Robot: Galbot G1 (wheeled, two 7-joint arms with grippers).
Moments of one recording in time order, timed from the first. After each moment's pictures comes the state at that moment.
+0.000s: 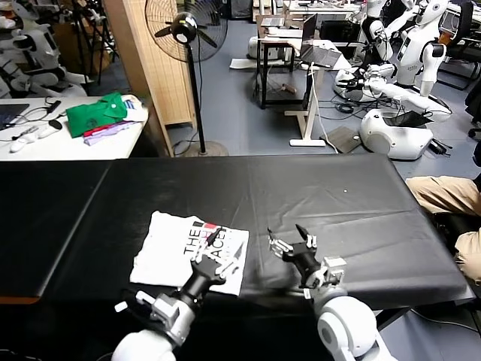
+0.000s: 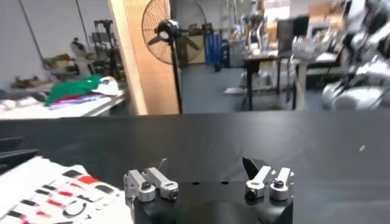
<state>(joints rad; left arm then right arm) 1.48 -1.22 -0.23 -2.20 -0.11 0.13 0.08 -1.31 1.30 0.29 2.10 0.48 -0.49 0.17</state>
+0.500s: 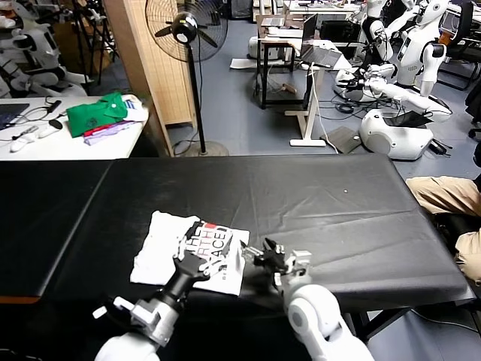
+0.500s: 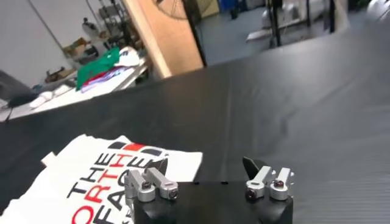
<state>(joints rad) 1.54 -1.20 -0.33 -2.23 -0.11 0.05 0.07 -1.15 1.38 0.14 1.89 0.60 -0.55 0.24</state>
